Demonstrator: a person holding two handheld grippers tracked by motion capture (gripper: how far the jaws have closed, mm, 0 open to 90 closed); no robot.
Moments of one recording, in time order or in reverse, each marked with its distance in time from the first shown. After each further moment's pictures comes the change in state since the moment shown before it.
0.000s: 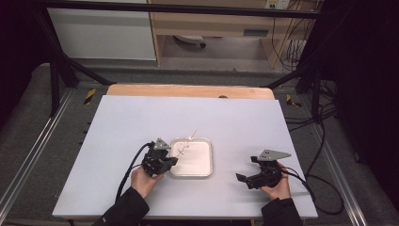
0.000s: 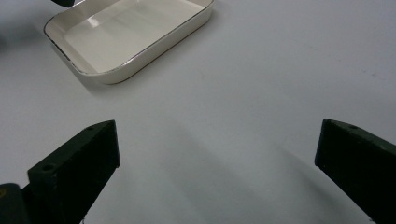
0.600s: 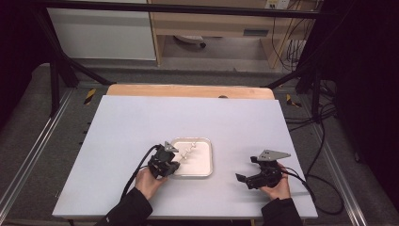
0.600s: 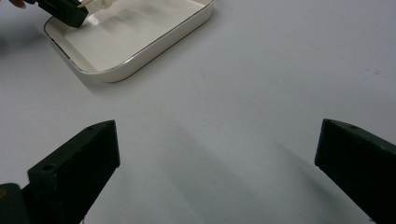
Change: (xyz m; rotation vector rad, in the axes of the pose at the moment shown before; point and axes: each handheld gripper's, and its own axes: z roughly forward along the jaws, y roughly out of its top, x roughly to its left) left arm -0.012 0.002 0.017 0.121 0.049 0.037; right arm 0.000 -0.001 0.001 0.003 0.005 0.003
